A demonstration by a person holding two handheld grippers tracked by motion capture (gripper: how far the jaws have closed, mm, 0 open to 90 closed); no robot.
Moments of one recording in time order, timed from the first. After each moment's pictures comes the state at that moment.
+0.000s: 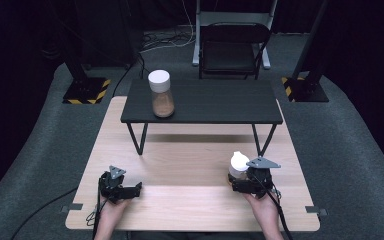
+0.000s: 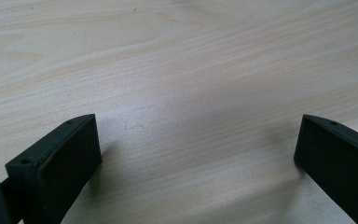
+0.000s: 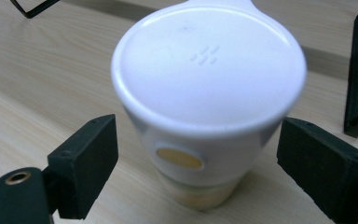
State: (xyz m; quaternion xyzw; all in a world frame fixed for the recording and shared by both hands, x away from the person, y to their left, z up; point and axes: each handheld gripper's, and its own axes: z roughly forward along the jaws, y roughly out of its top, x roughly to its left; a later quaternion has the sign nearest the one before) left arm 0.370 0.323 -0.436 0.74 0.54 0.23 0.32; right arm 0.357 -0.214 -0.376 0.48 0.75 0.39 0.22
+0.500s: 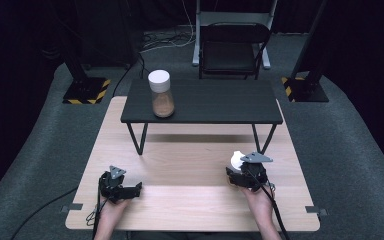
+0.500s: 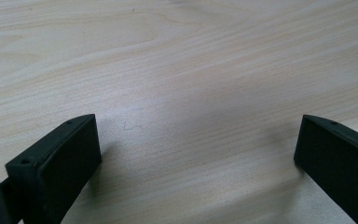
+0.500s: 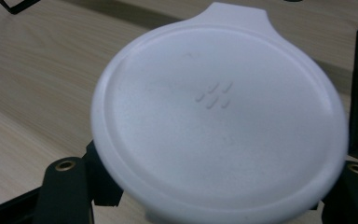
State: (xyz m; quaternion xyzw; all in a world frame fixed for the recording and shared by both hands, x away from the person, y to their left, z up) left arm 0.371 0.323 -0.436 0.74 0.54 0.23 0.32; right arm 0.374 -0.202 -0.376 0.47 0.76 0.38 0.23
